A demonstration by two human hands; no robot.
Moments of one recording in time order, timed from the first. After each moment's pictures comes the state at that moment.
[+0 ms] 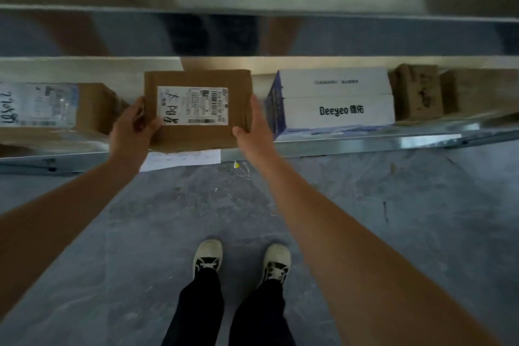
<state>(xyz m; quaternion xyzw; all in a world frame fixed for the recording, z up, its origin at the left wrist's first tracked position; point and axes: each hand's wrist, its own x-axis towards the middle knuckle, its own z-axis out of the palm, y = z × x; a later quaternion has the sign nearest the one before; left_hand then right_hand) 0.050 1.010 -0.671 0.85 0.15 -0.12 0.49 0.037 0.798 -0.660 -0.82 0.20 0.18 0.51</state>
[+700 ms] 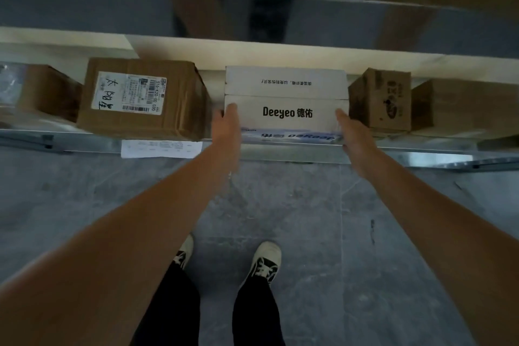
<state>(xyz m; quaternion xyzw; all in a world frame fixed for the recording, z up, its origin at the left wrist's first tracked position) 0.047 0.712 -0.650 0.63 0.43 -0.16 0.62 0.043 0.495 -0.679 -0.73 0.41 0.20 0.51</state>
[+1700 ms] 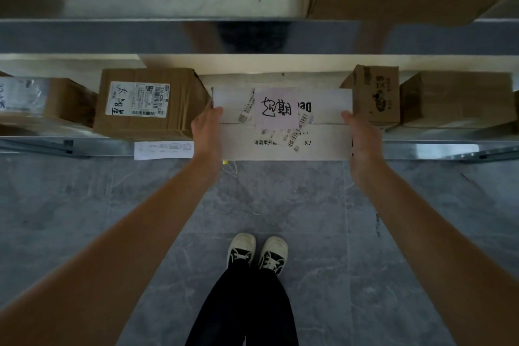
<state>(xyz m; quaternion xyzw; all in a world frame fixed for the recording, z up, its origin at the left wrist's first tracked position) 0.011 0.729 -0.609 0.66 0.36 -0.11 0.65 0.003 0.493 -0.625 -0.62 0.43 0.08 0.65</state>
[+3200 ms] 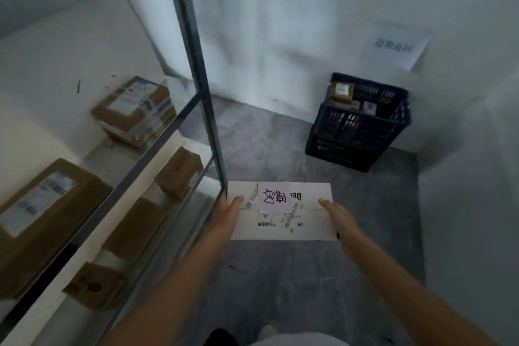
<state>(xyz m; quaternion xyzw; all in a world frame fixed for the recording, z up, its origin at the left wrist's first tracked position) -0.247 0.192 -0.320 0.73 -0.25 -0.46 0.43 -0.478 0.117 -0.323 -0.39 0.69 -0.21 0.58</state>
